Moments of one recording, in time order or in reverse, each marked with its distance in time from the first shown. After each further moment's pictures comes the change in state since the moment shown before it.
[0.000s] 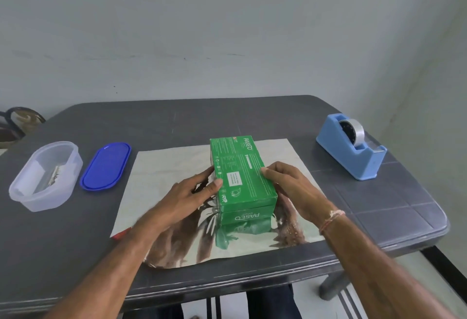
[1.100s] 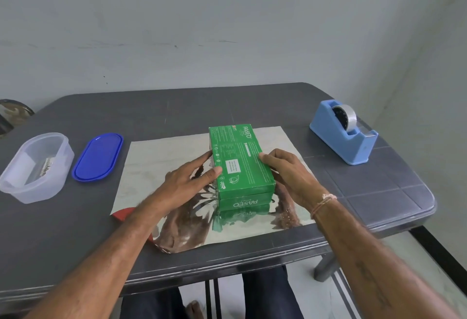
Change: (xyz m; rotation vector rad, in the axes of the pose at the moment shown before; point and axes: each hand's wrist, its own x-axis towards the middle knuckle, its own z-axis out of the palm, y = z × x) left_hand 0.003 0.012 0.007 0.114 0.035 -0.048; right_hand -0.002 0.002 -0.004 0.133 0.069 0.060
